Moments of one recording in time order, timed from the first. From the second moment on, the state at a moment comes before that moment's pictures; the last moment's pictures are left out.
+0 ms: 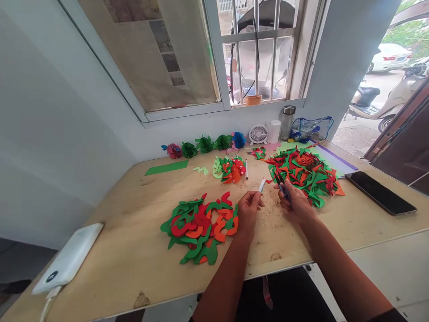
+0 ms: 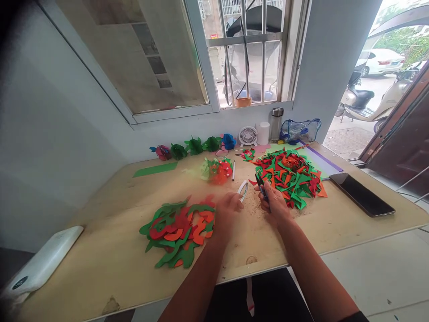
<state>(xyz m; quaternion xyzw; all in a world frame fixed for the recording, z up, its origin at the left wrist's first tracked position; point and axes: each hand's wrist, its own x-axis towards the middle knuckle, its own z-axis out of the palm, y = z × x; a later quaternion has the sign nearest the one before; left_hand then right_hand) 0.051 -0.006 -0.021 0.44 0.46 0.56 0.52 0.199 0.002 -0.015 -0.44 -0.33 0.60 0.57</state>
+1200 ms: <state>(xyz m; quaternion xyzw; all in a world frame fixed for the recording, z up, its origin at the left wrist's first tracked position) 0.055 -0.016 -0.022 0.63 0.43 0.47 0.43 0.199 -0.005 -0.009 -0.42 -0.33 0.57 0.62</state>
